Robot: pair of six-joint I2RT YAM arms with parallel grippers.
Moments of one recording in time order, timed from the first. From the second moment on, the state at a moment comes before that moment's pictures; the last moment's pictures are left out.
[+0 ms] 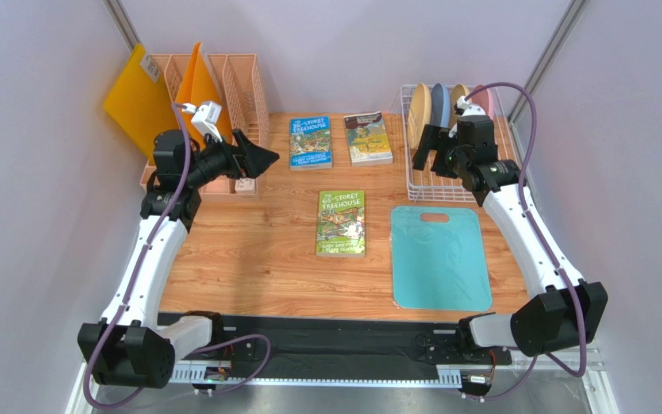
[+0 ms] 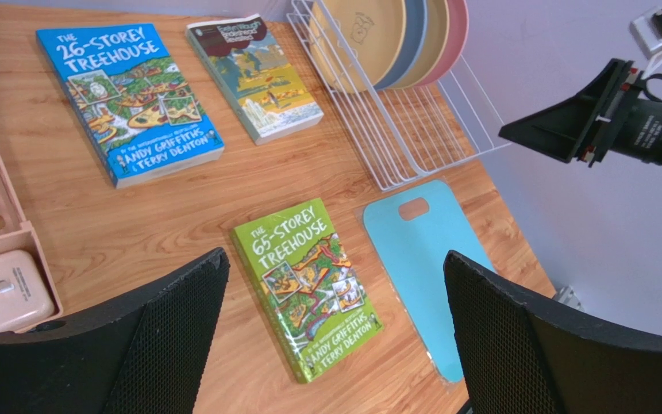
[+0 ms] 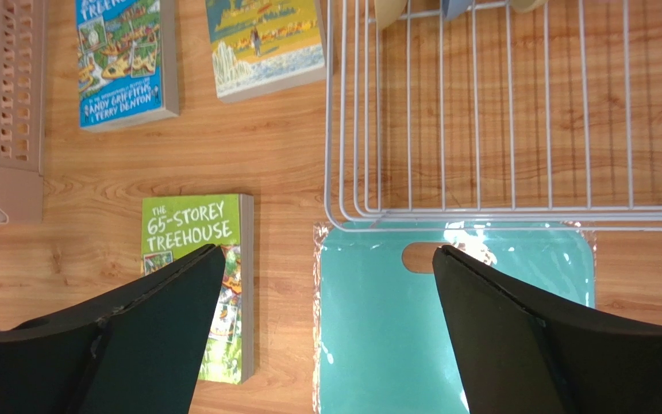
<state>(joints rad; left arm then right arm) -0.06 1.12 1.08 -0.17 0.65 -0.43 0.21 1.34 1.31 -0.59 0.03 0.34</state>
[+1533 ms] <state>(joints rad) -0.31 1.28 0.97 -0.11 -0.04 -0.25 0.26 2.29 2.27 -0.60 0.56 0.00</state>
